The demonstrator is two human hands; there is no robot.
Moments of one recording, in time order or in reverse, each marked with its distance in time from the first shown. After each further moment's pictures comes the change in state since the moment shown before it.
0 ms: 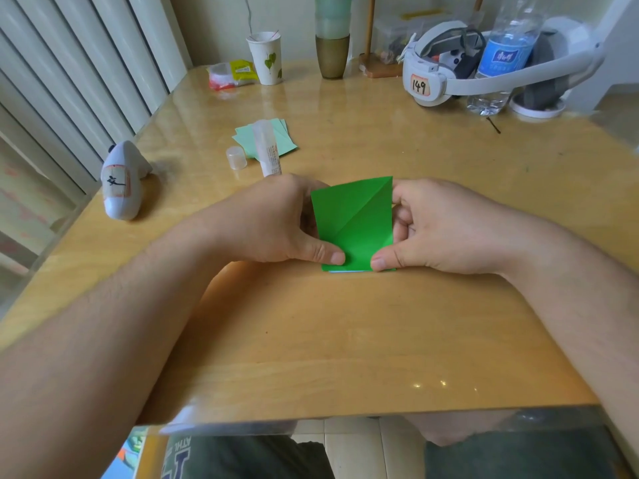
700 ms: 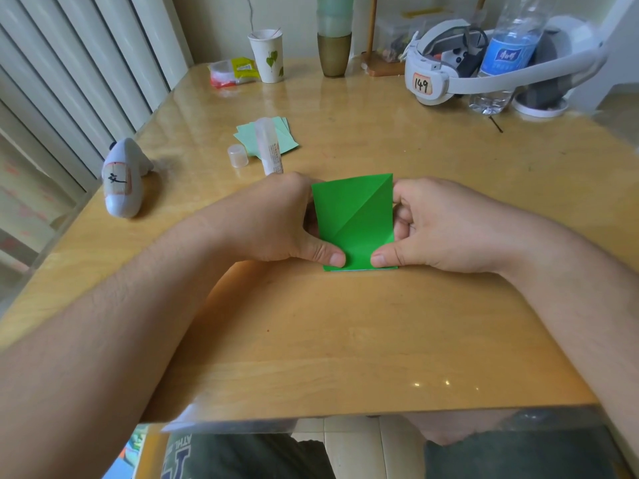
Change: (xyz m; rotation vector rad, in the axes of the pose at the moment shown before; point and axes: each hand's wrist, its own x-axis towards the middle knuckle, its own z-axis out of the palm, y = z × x) left_hand 0.001 0.002 0.000 0.083 -0.004 -0.029; right_hand 0.002 -0.001 0.001 -0.040 0.015 0.038
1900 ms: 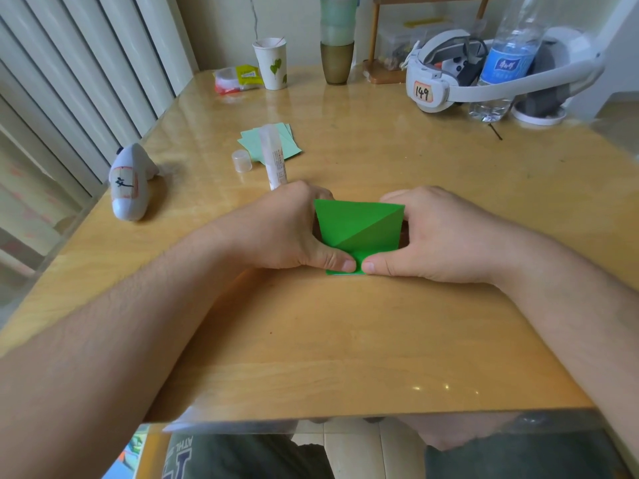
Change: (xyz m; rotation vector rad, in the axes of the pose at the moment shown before) left_hand 0.001 0.004 0.009 -0.139 0.044 0.016; right_hand -0.002 -0.005 0.004 -0.021 0.027 -0.194
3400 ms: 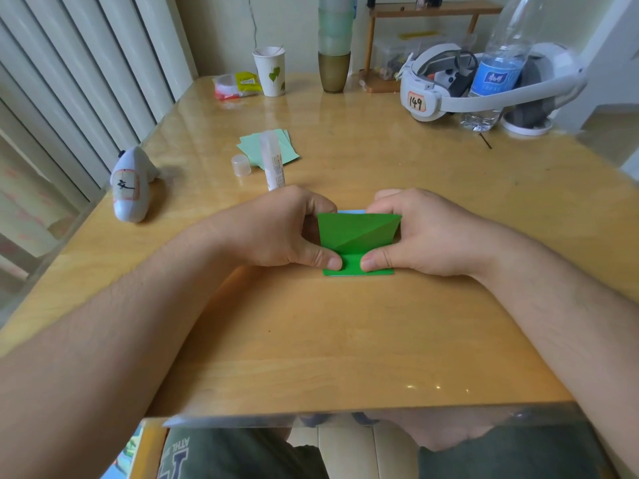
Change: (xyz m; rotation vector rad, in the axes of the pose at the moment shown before) left_hand -0.002 -0.007 -0.005 -0.052 -0.097 0.068; right_hand 0.014 0.018 0.004 0.095 0.021 -0.006
